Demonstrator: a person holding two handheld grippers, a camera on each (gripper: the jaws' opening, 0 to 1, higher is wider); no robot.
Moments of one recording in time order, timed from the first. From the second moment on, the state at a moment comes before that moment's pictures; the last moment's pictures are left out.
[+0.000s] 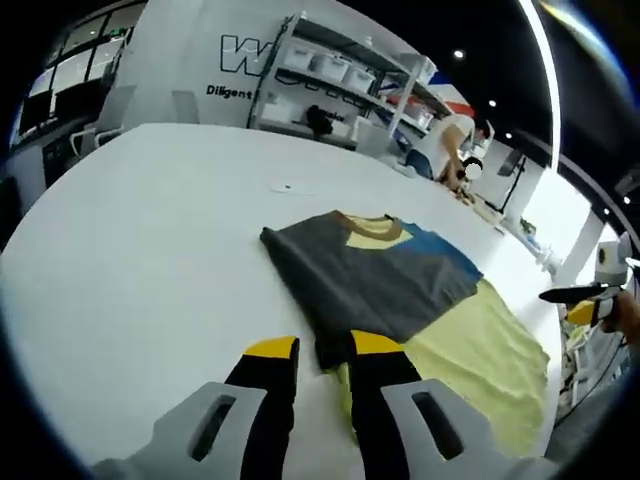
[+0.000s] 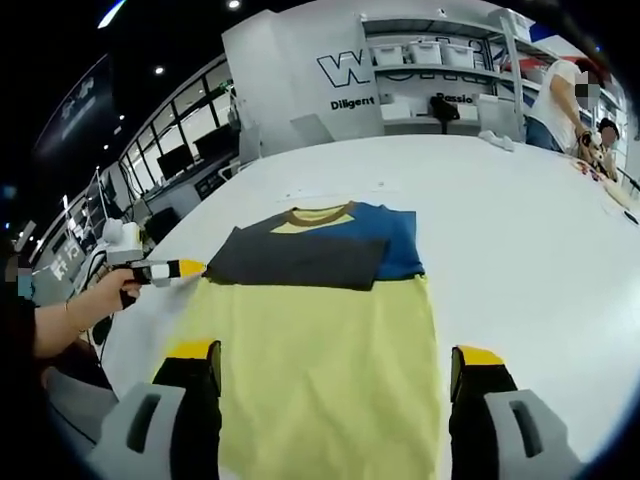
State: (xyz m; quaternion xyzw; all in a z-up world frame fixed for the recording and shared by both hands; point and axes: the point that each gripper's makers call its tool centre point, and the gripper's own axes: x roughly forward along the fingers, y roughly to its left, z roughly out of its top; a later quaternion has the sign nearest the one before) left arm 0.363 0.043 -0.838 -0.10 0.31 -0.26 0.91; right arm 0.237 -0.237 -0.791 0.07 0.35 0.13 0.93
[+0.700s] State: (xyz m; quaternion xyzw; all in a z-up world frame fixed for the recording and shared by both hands) left arm 0.361 0.052 -0.853 0.02 0.33 -0.26 0.91; right arm 0.231 -0.238 -0.794 0.07 0.36 0.13 0.92
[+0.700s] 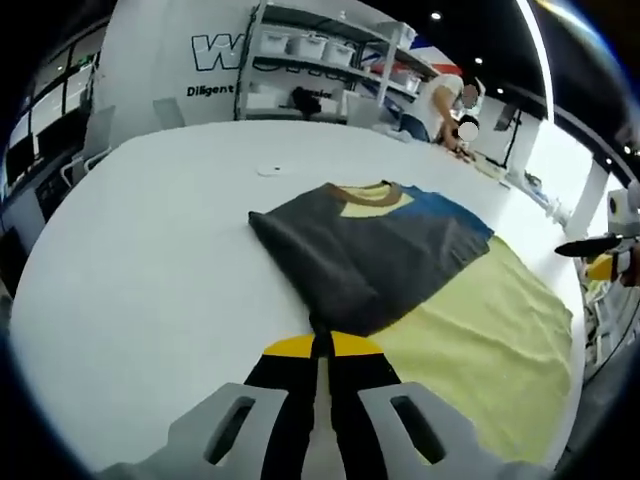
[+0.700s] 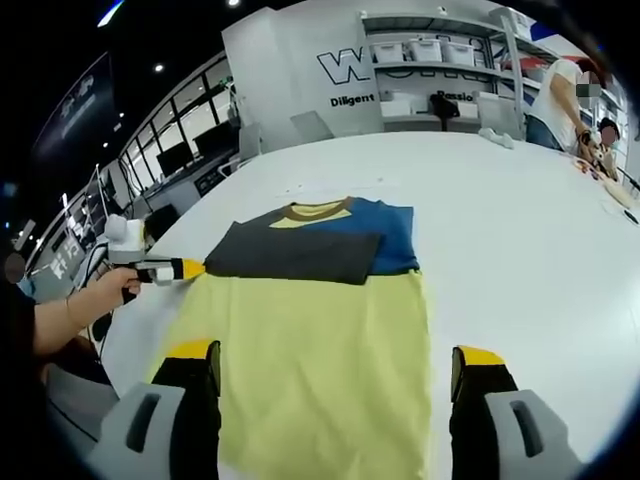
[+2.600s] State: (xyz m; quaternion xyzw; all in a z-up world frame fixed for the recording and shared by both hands) left arm 0.270 0.116 -0.810 0.02 0.35 -0.27 0.90; right arm 0.203 -0.190 -0.807 0.04 0.37 0.20 0.91
